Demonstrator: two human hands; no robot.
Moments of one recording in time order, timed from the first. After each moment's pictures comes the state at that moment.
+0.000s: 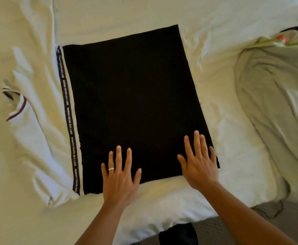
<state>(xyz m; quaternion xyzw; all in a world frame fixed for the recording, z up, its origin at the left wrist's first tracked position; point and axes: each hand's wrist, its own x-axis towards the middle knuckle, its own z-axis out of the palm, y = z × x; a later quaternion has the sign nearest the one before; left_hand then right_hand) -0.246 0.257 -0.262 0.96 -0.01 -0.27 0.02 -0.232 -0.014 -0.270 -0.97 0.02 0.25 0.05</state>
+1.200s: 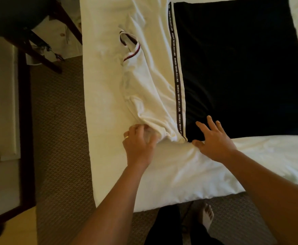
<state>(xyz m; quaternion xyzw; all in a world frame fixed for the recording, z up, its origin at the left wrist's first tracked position) -0.321 0.524 -0.244 0.90 0.22 -0.12 0.36 -0.282 0.274 -0.258 -0.94 -0.02 0.34 0.09</state>
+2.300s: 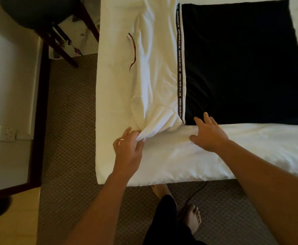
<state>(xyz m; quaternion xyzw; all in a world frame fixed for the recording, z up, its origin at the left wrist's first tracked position) -0.426 0.541 -0.213 0.93 0.12 -0.02 0.34 -0.318 0.282 -0.233 -0.93 -0.06 0.35 0.07</state>
